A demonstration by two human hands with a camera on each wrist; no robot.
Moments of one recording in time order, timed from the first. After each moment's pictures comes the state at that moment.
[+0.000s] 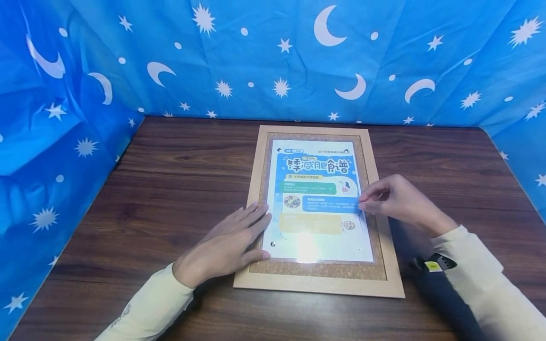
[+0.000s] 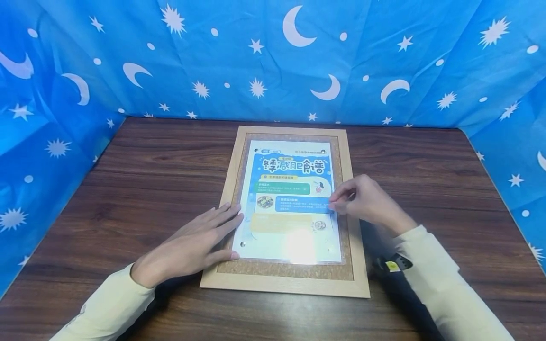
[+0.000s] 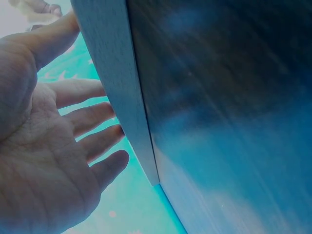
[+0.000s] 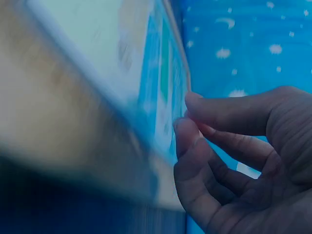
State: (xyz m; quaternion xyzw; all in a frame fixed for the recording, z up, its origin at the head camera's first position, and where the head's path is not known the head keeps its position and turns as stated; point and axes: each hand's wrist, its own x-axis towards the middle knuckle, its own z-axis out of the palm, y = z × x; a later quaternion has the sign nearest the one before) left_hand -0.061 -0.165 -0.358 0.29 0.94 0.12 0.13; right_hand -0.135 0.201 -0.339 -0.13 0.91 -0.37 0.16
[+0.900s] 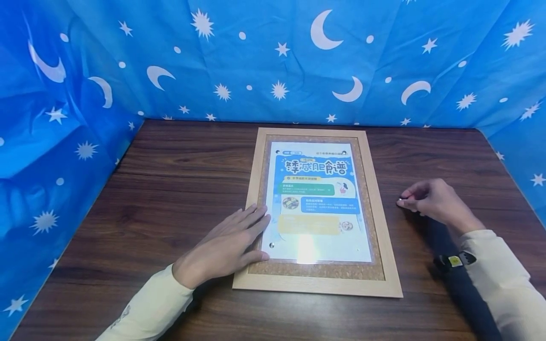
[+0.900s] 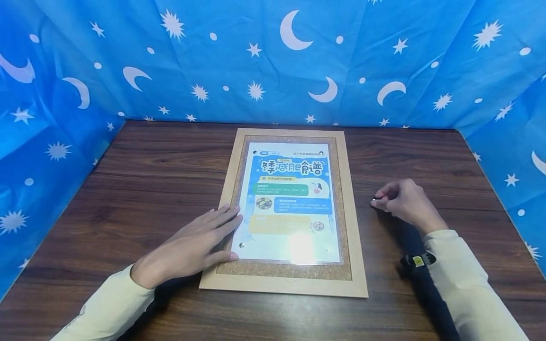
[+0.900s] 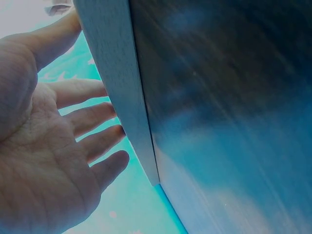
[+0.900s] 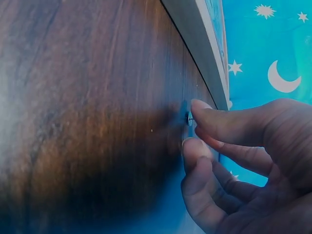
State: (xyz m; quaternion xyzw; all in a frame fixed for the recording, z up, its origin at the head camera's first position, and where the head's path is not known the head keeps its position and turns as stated) left_hand -0.060 -0.164 -0.358 0.29 0.94 0.12 0.12; right_hand -0.144 0.284 -0.370 0.01 0.94 -0.32 0.14
